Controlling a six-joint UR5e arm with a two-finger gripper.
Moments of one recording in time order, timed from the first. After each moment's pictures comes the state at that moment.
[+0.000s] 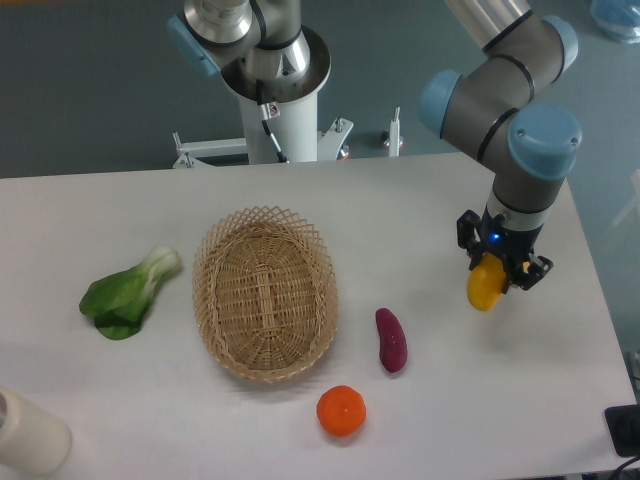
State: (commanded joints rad) arm 2.73 -1.99 -1.58 -1.04 1.54 1.52
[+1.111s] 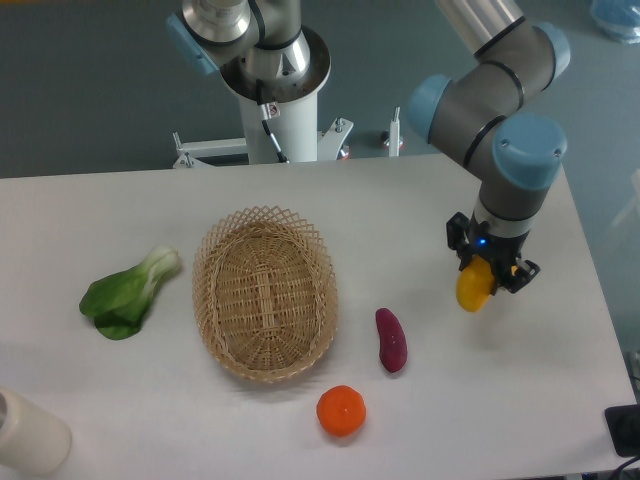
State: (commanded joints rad) arm 2.64 -1.98 -1.59 -1.06 1.57 1.47
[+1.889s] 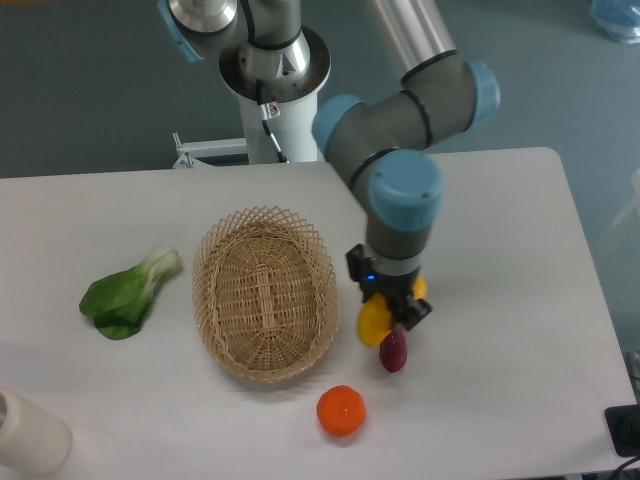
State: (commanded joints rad) arm 2.37 -1.94 -1.66 -1.06 1.55 1.29
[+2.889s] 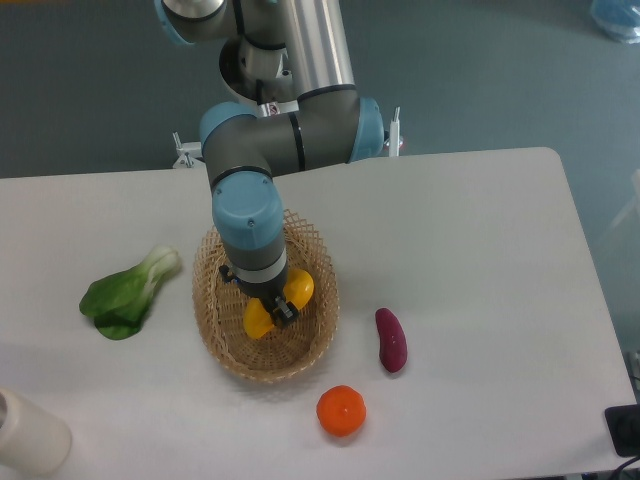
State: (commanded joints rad) arm 2.20 -1.94 -1.77 -0.99 1.60 1.16
